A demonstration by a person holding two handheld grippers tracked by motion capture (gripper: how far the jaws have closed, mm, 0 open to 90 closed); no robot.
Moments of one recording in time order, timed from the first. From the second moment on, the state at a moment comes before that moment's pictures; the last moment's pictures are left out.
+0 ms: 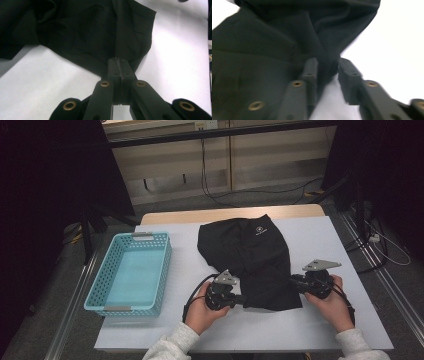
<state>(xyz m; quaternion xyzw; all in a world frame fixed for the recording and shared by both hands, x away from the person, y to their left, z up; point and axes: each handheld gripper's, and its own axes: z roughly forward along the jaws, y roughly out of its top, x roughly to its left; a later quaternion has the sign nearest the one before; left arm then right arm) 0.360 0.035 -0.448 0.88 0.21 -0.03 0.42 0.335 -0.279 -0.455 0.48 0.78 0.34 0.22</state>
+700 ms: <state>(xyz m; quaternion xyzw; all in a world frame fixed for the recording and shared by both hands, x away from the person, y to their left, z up) 0.348 0.032 -0.442 0.88 0.20 -0.04 0.42 0.276 -0.270 -0.462 0.44 0.80 0.35 0.19</state>
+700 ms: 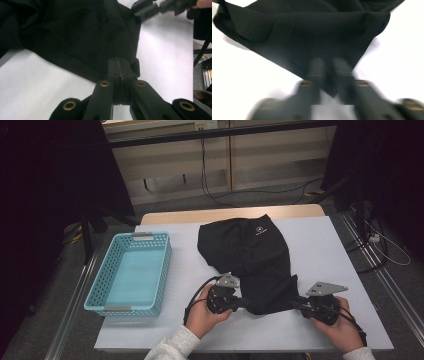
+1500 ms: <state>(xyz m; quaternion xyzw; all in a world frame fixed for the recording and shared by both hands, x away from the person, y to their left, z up) 0.317 0.036 -0.440 0.89 0.19 -0.05 0.41 0.212 -0.295 -0.449 0.43 0.81 0.38 0.14</state>
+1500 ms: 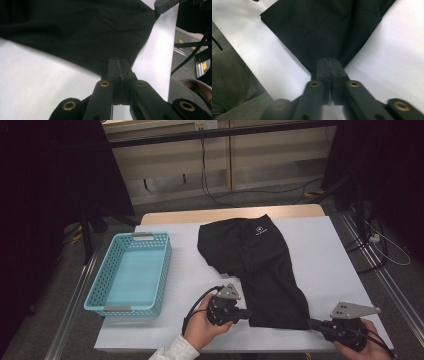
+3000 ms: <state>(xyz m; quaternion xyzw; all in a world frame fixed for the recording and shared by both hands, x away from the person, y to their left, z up) 0.336 0.019 -0.459 0.88 0.26 -0.06 0.40 0.302 -0.301 -0.443 0.52 0.72 0.39 0.25</state>
